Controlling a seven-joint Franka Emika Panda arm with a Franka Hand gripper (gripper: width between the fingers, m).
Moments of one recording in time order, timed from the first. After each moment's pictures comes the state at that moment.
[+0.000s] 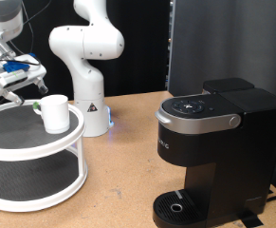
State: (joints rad) arm -0.39 -0.56 -0.67 -2.80 0.60 2.06 -1.42
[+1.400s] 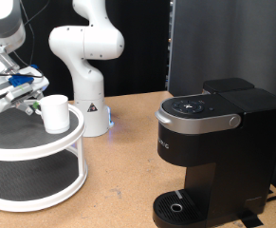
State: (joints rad) arm -0.38 -0.46 -0.70 -2.83 0.63 2.07 -1.56
